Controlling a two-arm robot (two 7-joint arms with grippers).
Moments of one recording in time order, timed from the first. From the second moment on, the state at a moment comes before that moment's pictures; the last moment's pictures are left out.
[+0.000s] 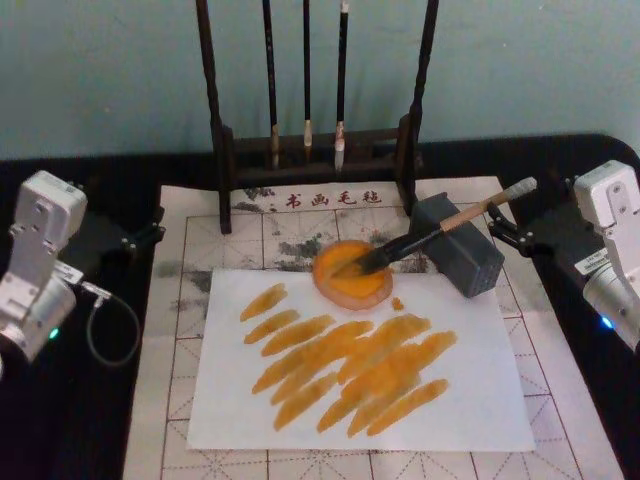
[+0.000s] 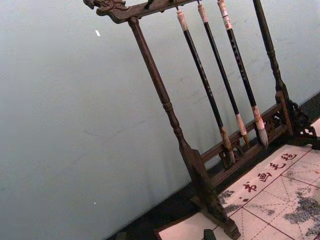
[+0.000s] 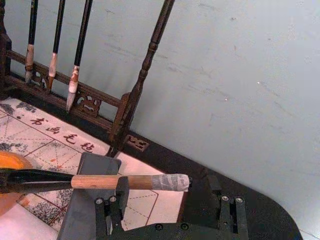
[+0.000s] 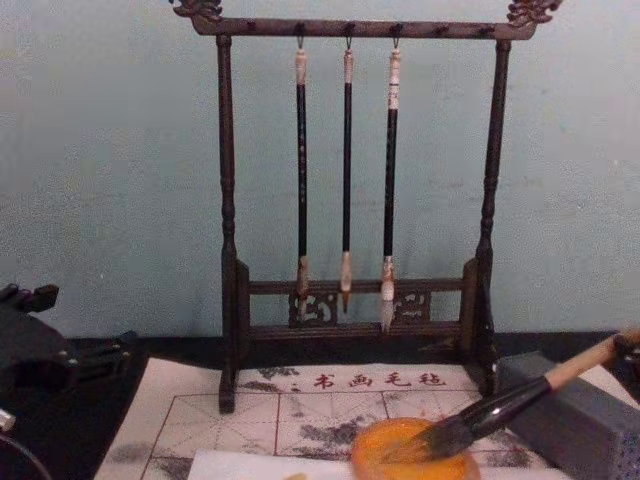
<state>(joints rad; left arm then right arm) -0.20 0.60 0.45 -1.41 -0.25 -0.12 0.03 0.20 0.60 -0.45 -1.41 0.25 -0.12 -0.03</state>
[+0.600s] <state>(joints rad) -0.20 0.60 0.45 -1.41 -0.25 -0.12 0.03 0.14 0.58 -0.36 -1.45 0.33 -0.11 0.01</state>
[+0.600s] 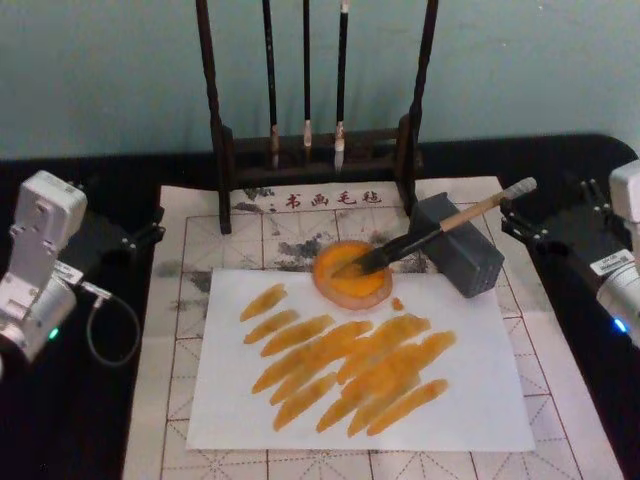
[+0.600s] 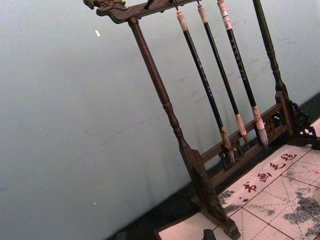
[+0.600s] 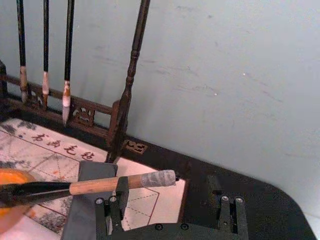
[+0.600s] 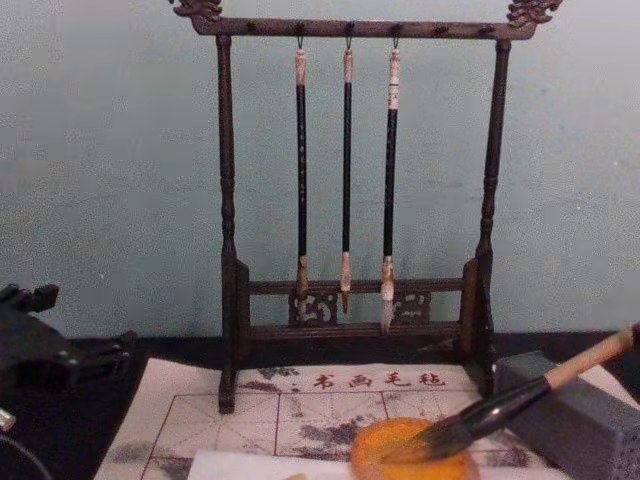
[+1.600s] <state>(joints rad) -0.20 0.60 0.45 -1.41 -0.25 -0.12 0.03 0.06 0.42 -0.15 -1.43 0.82 0.01 0.32</state>
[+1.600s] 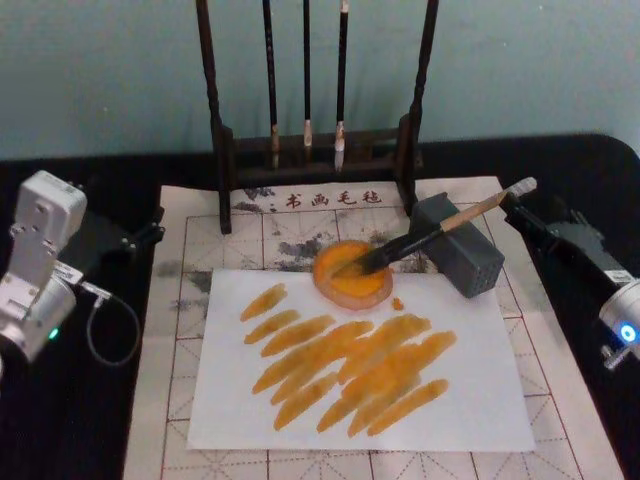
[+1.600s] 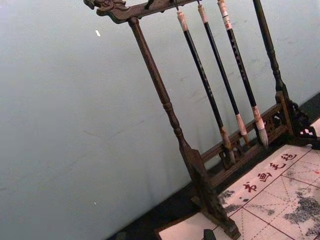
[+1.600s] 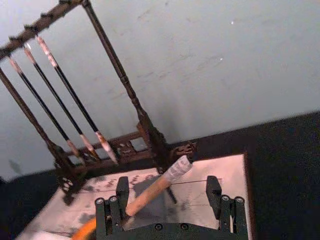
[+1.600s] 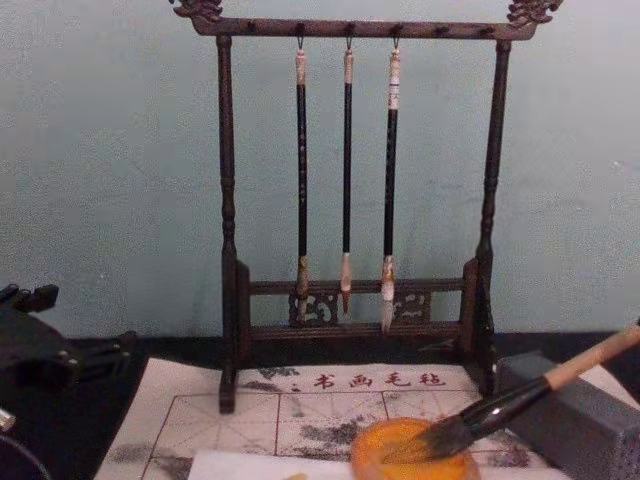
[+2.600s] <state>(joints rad) -0.20 0.60 0.45 -1.41 -0.25 -0.12 0.03 0.16 0.36 -0.14 -1.27 1.21 0.21 0.46</state>
